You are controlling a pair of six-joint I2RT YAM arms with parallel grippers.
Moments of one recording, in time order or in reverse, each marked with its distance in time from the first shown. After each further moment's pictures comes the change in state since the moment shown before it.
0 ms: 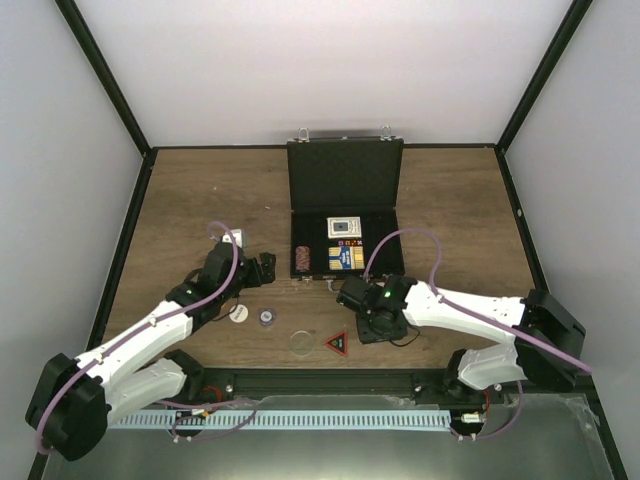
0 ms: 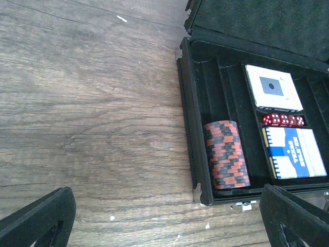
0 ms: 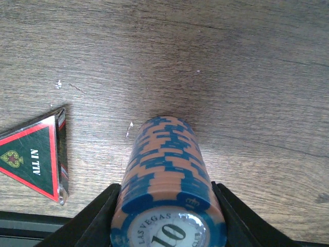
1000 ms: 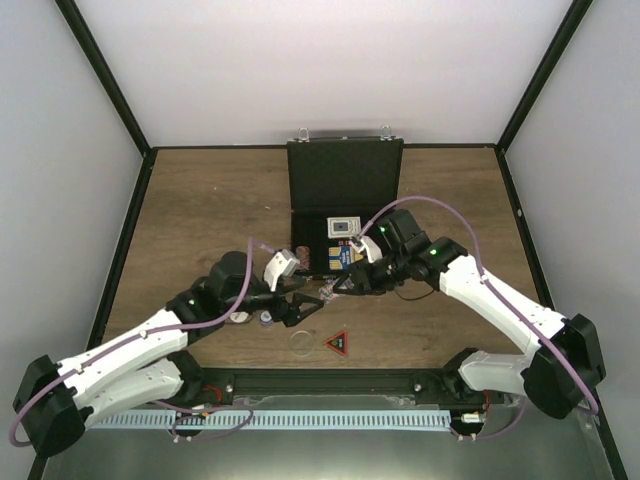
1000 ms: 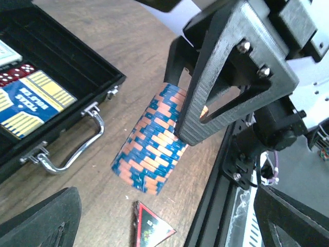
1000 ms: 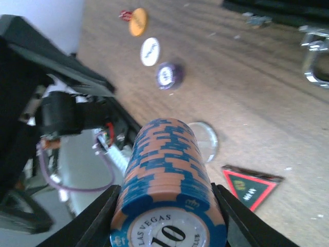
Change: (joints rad) left arm -0.225 -0.085 0.046 0.102 0.610 0.247; right arm -0.452 -0.121 0.124 0.264 -0.747 -0.455
